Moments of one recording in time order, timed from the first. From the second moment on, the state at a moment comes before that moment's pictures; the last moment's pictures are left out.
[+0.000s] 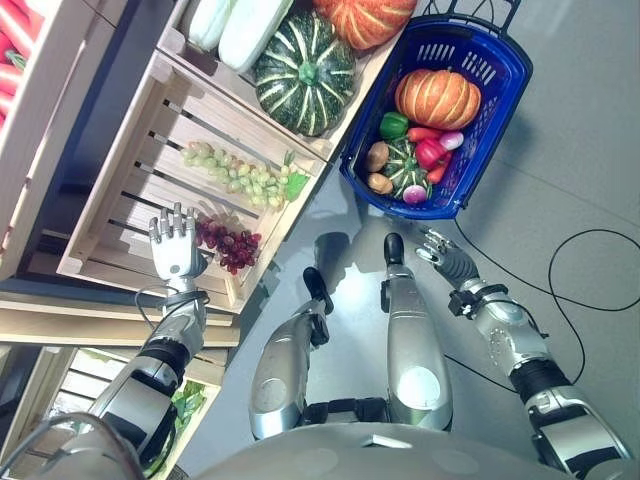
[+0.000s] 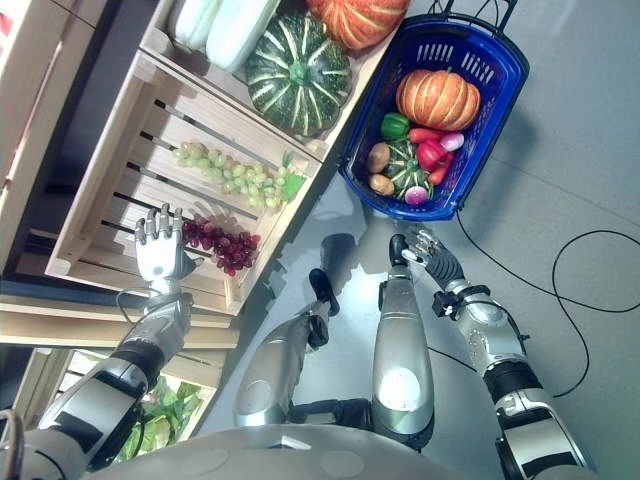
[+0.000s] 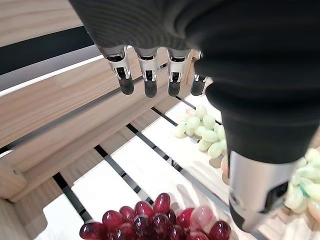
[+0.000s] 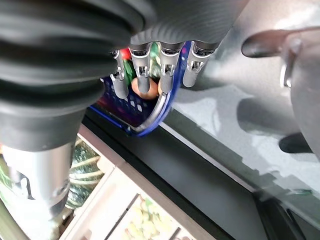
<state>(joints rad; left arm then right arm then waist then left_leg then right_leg) -0.38 0.45 -0.43 0.92 0.69 0.26 0.95 -0.19 -0.51 0.21 0.55 0.61 -0.18 0.30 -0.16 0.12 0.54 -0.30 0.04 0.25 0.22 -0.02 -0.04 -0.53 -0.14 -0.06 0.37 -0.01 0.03</state>
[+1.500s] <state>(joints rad) -0.53 0.70 -0.41 0.88 0.61 0.45 0.86 -0.20 -0.59 0.15 0.21 0.64 -0.22 0.26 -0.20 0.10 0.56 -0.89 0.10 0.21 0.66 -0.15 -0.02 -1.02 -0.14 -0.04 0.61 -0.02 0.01</state>
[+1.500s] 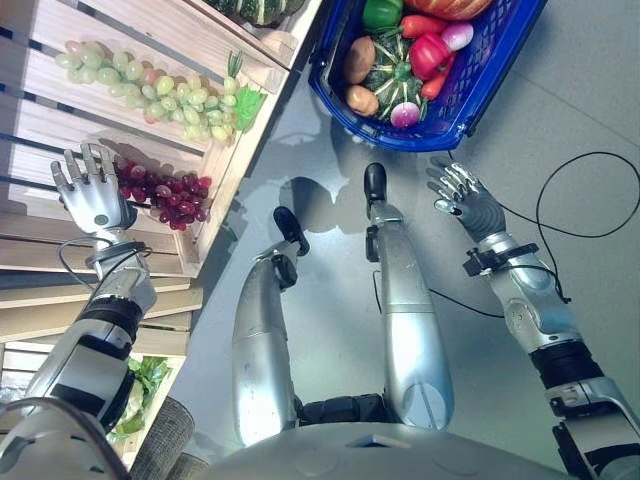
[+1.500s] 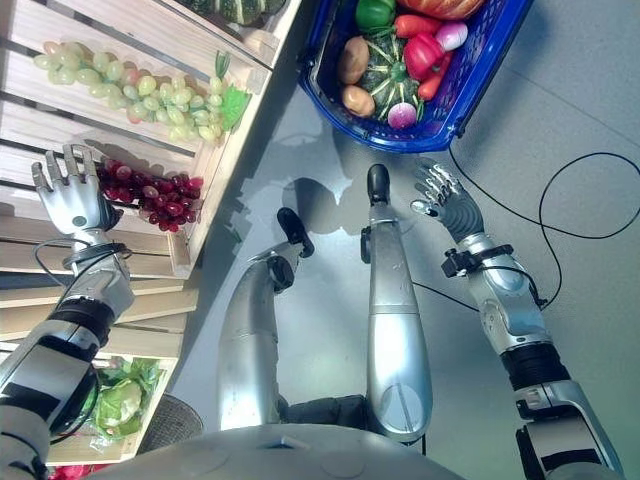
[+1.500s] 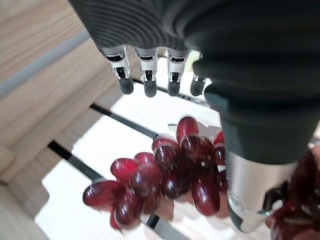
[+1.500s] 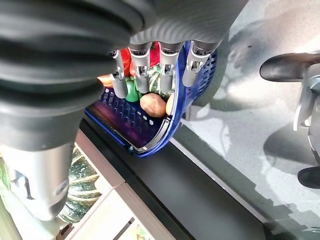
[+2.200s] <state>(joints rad) -0.61 0.73 -0.40 0.88 0.45 0.43 0.89 -0.21 -0.61 0.15 0.18 0.65 -0.24 0.25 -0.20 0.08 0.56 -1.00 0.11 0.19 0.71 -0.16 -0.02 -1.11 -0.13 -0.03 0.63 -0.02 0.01</state>
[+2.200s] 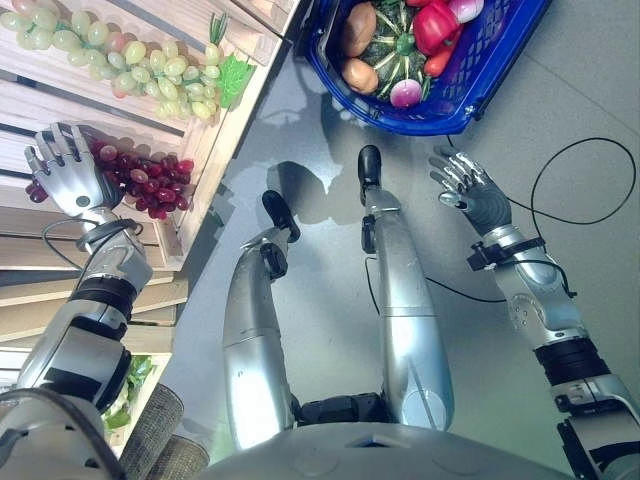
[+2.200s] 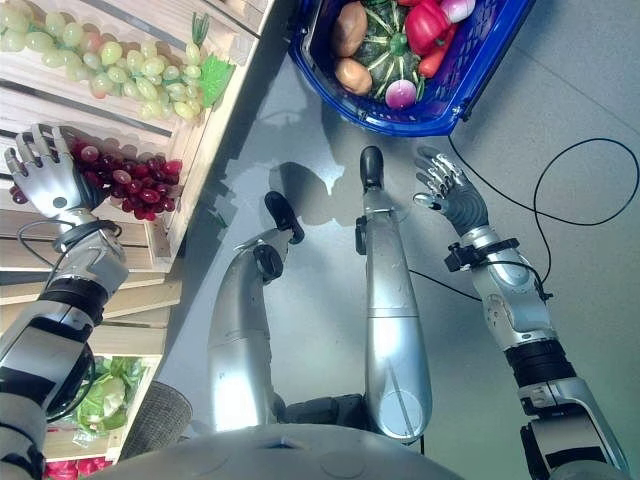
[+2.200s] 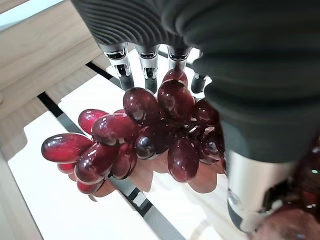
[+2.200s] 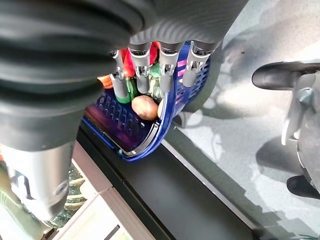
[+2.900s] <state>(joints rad) -0.65 0.74 -0.37 0.91 0.35 0.39 0.91 -0.25 -0.65 0.15 0.18 0.65 -0.24 0.24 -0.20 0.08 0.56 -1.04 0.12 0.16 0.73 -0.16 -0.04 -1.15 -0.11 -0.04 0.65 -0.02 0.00</state>
